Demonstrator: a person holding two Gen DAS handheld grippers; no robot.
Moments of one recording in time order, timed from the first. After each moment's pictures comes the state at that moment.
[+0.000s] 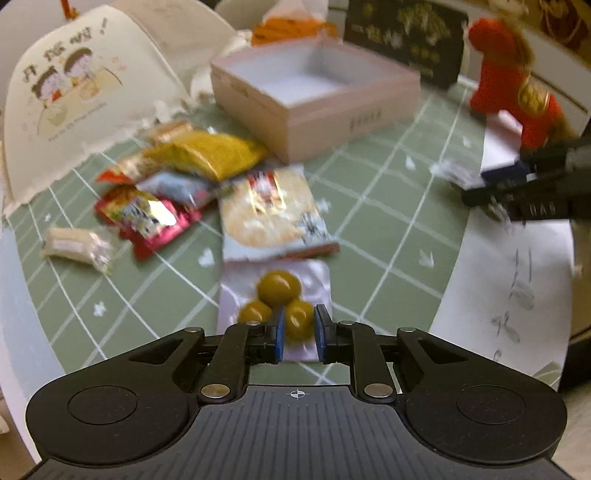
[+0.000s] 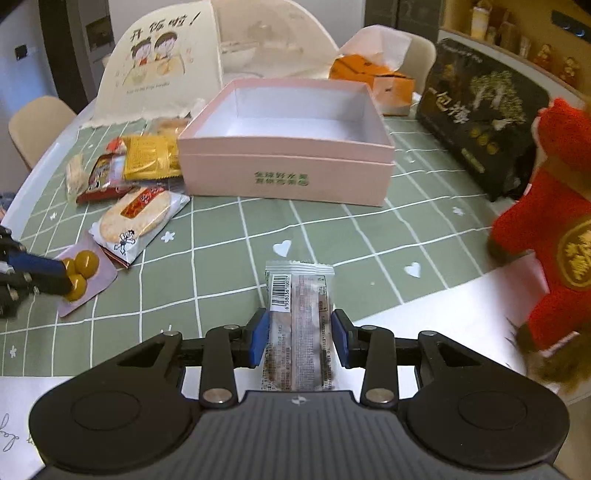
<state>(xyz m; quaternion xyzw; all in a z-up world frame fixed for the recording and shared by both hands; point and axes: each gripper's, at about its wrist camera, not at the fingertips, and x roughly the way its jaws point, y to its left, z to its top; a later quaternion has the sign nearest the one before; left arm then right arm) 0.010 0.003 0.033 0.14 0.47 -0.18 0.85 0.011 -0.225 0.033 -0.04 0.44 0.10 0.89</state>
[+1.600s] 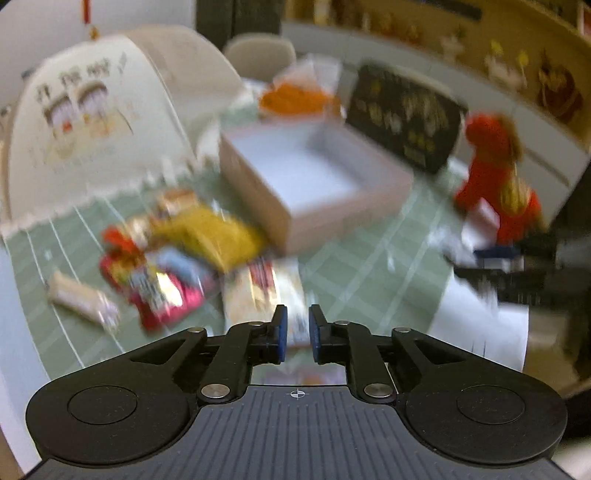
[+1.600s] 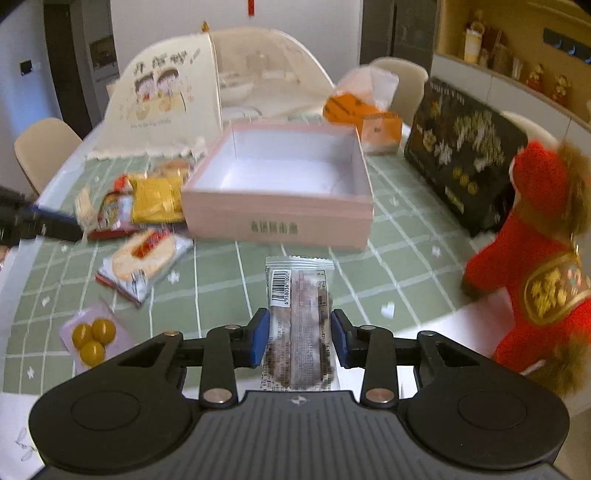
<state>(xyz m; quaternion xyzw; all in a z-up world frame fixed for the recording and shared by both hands) 0.030 0.011 0.088 0.06 0.43 -0.21 0.88 0.005 -0.239 0.068 -0.03 0.41 0.10 0.91</state>
